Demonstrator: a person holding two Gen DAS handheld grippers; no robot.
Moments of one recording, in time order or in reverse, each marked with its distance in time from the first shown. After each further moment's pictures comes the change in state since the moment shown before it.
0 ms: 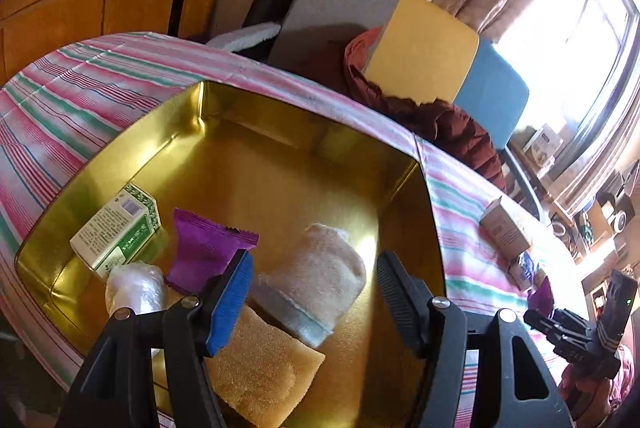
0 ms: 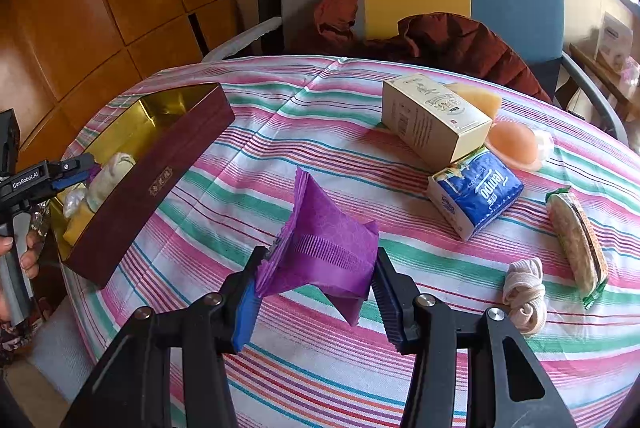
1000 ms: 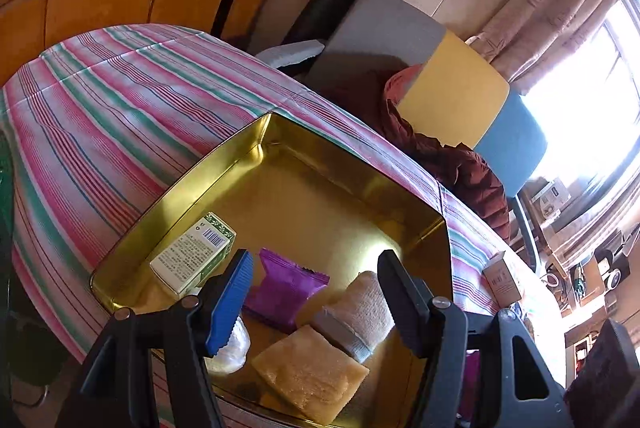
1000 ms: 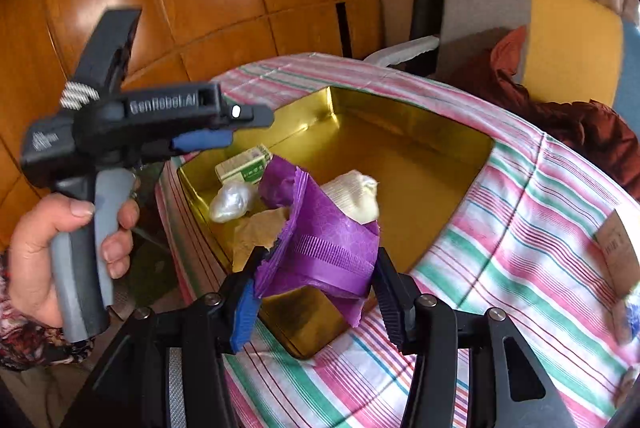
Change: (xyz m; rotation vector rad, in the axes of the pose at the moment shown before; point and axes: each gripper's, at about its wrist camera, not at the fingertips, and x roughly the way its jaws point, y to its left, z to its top) left arm -0.040 0.047 0.031 -0.162 -0.026 0.029; right arm 0.021 0.232 0.025 -0.312 0.007 0.272
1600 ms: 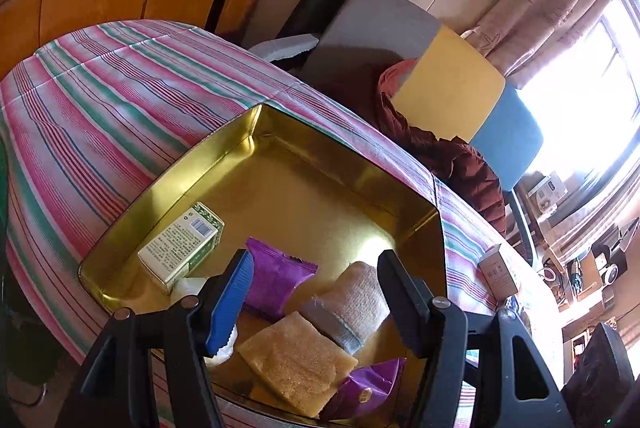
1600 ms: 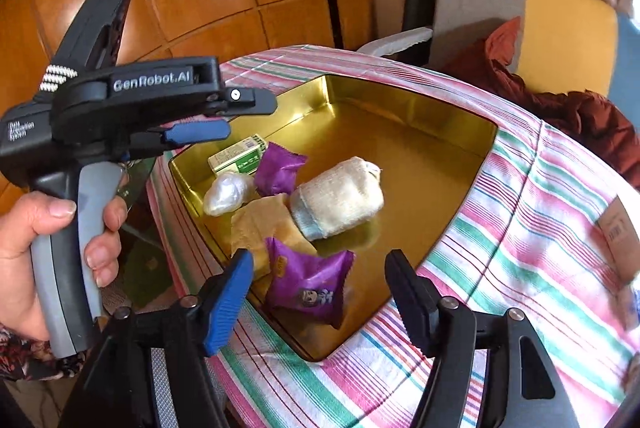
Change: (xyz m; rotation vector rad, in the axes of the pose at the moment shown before) left arm 0.001 -0.008 -0.006 0.012 0.024 -0.015; right arm 0.003 -0.006 -0.010 0.052 -0.008 -0.032
